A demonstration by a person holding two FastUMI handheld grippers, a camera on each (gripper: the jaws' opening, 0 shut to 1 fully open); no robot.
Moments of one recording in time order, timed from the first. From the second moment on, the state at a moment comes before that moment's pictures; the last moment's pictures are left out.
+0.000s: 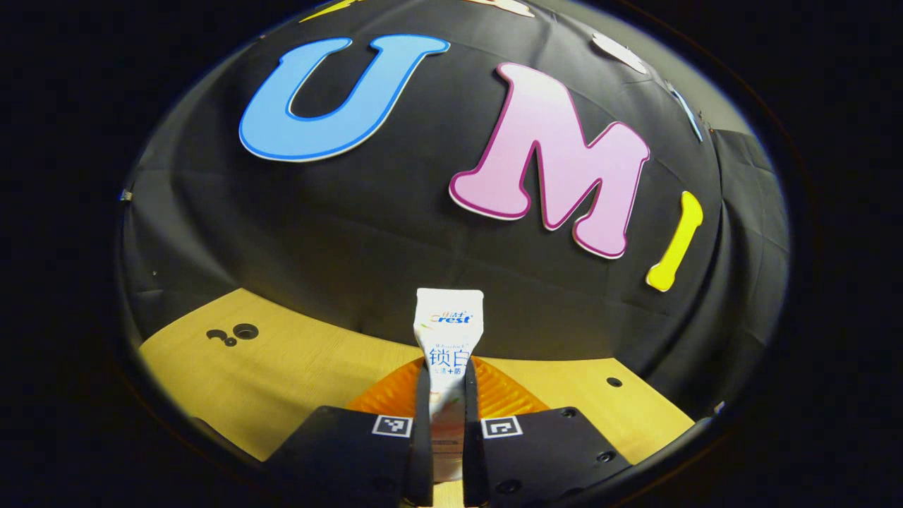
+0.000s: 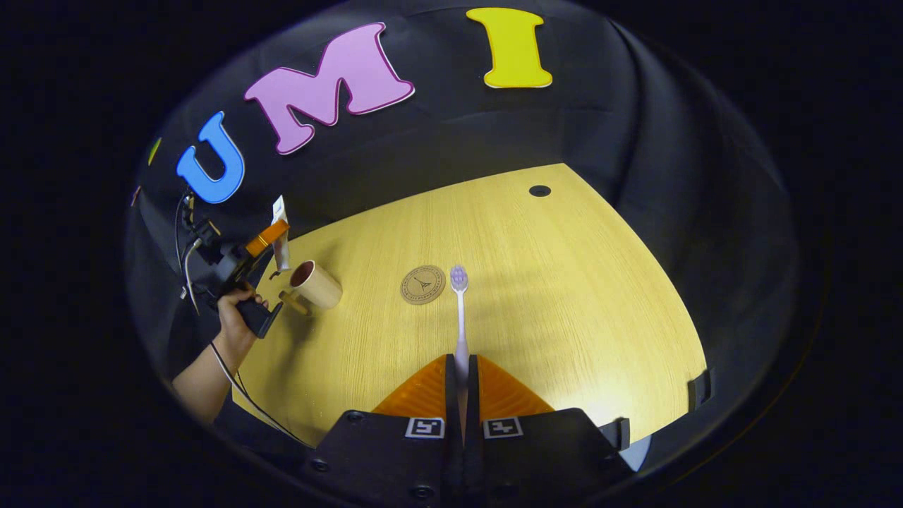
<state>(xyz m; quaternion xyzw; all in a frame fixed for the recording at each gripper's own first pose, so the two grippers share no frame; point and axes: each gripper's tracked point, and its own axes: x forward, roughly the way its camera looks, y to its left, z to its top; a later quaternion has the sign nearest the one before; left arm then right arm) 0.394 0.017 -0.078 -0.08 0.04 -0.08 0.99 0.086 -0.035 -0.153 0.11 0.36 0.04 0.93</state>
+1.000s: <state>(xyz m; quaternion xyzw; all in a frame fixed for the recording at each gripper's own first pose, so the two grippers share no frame) 0.250 0.069 -0.100 -0.04 0.09 -0.04 0.99 0.147 0.039 -0.151 0.11 0.35 0.10 0.93</state>
